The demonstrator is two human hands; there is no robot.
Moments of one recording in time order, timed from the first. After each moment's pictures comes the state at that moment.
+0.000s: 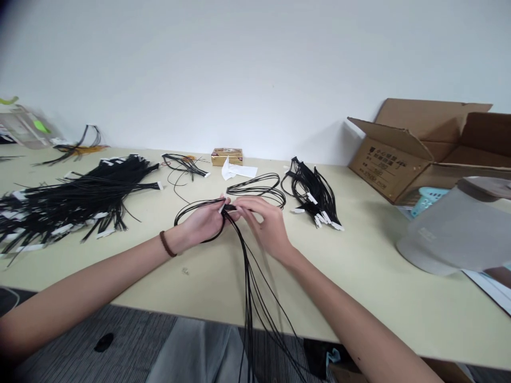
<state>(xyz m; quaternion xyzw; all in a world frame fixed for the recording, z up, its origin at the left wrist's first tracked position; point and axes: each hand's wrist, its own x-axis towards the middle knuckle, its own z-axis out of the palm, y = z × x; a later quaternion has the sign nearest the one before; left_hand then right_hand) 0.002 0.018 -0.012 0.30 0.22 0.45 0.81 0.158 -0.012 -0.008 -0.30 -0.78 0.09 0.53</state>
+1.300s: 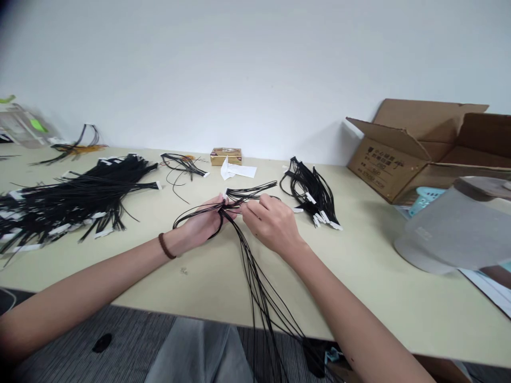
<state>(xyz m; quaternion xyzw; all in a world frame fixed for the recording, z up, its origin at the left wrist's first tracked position) 0.008 0.010 -0.007 0.39 0.24 0.50 0.73 0.174 -0.015 0.006 -0.30 -0.78 -0.42 0.35</state>
